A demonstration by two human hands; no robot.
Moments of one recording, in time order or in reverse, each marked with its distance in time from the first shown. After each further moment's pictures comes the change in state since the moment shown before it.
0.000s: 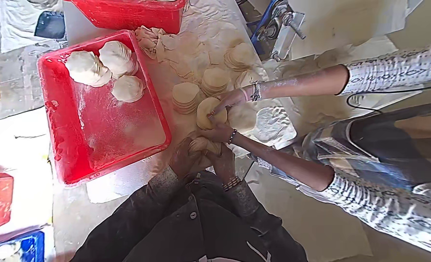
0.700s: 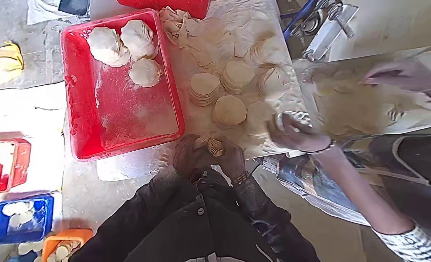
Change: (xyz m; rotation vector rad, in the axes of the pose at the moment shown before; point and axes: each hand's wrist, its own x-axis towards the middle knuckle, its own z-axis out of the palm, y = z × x) left_hand -0.021 -0.032 0.010 0.138 0.260 0.090; right_hand 0.008 0.001 0.002 -0.423 -0.086 -0.389
